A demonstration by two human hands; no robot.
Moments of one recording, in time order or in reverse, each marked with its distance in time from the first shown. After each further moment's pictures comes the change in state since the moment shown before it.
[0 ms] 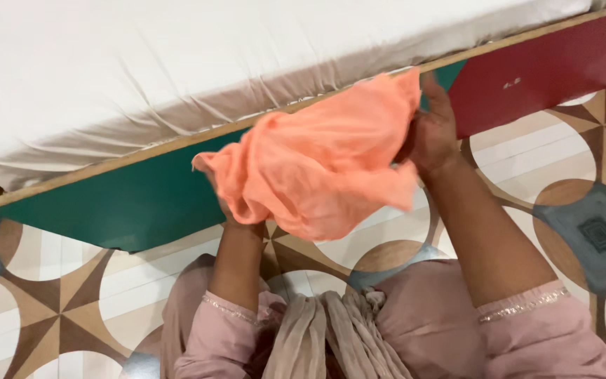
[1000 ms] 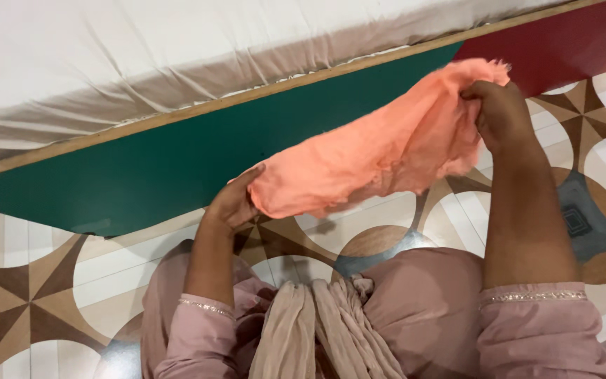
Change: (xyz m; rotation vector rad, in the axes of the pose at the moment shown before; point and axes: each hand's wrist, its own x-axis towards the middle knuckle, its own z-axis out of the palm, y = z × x) left_hand -0.050 -0.025 -0.072 -0.003 0.303 -0.935; right_hand -0.029 -0.072 -0.166 -0.544 0.539 -0.155
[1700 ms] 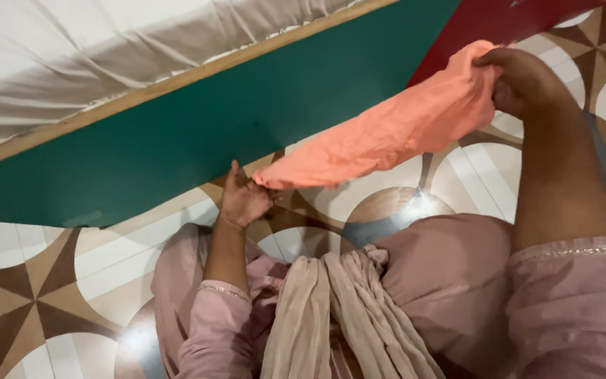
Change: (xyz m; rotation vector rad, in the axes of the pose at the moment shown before) left_hand 0.039 -0.089 -0.099 -0.338 -0.365 -0.122; right_hand -0.001 0.031 -0.040 -0.276 0.004 0.399
